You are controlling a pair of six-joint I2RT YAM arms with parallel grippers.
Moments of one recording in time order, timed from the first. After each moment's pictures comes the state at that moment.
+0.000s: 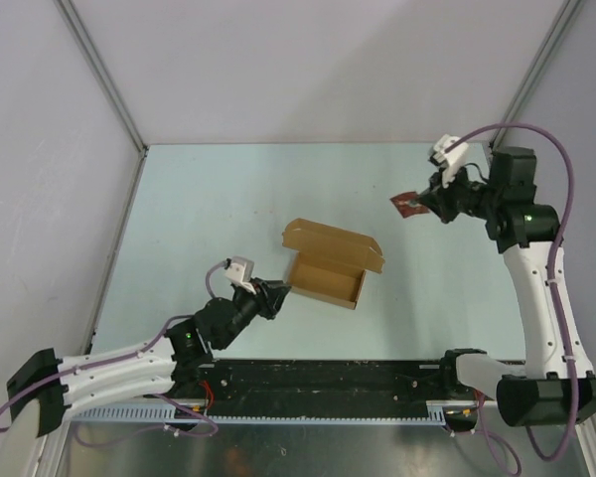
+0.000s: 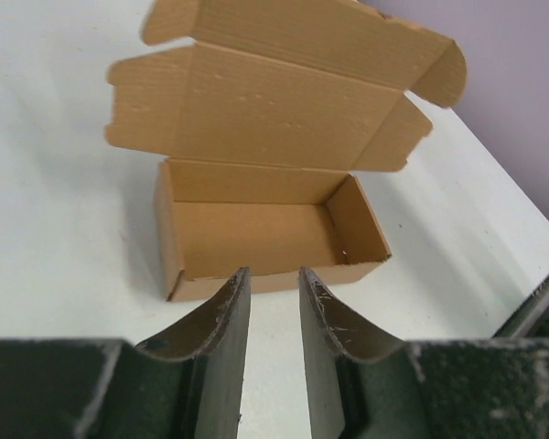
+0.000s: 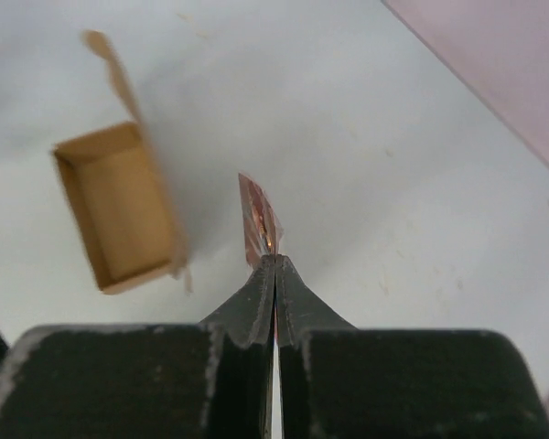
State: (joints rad) left arm -1.07 0.73 0.18 0.43 -0.42 -0.50; right arm -0.01 1.13 1.36 -0.78 -0.65 -0.52
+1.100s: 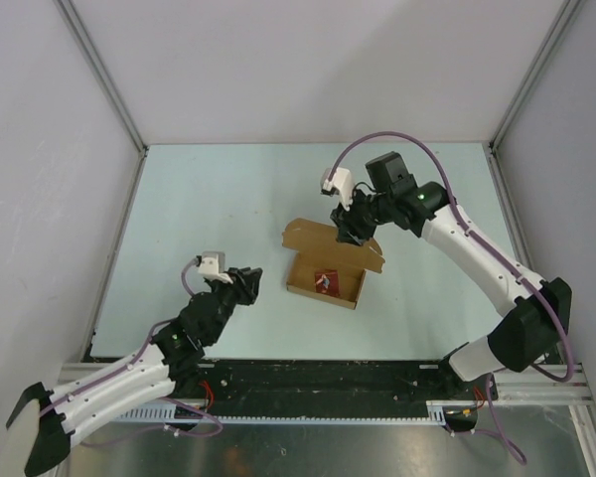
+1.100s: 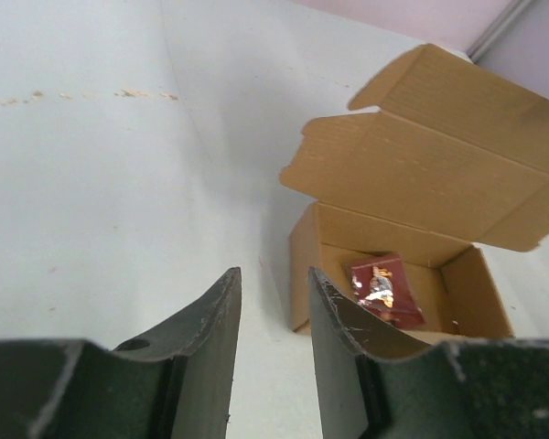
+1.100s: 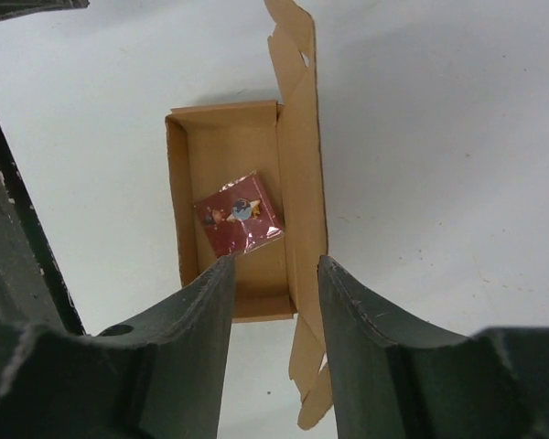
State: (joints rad) left arm -0.87 0.54 0.13 0.28 -0.52 -0.48; right arm 0.57 1.48 1.43 -0.77 -0.45 -0.47
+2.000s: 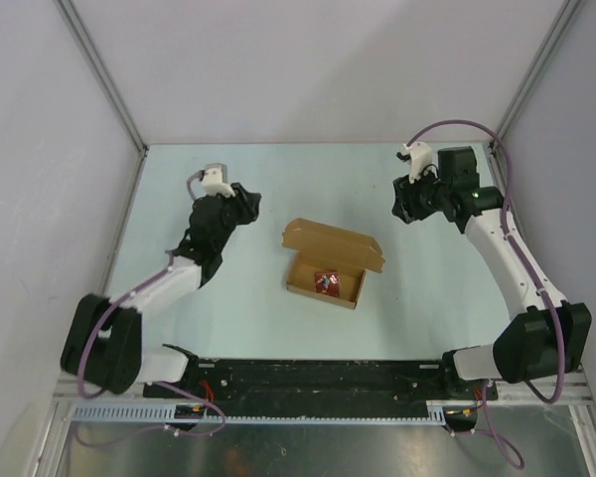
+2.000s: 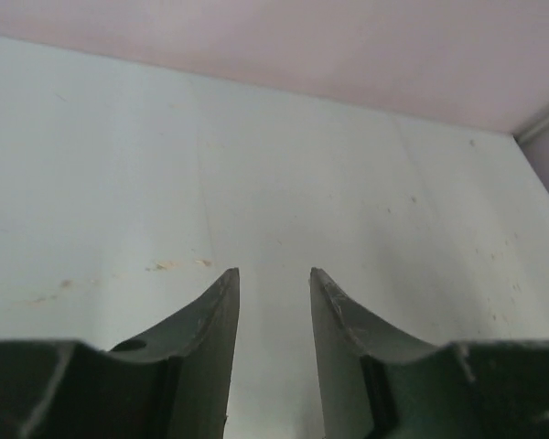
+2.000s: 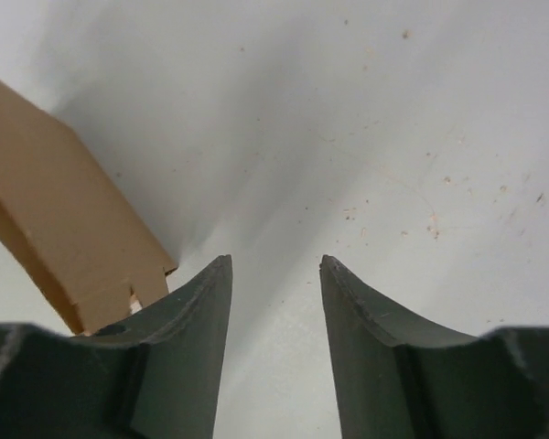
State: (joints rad) left arm -0.36 1.25 0.65 0.47 -0.12 -0.41; right arm 0.18 1.35 1.29 -0.64 -0.35 -0.28
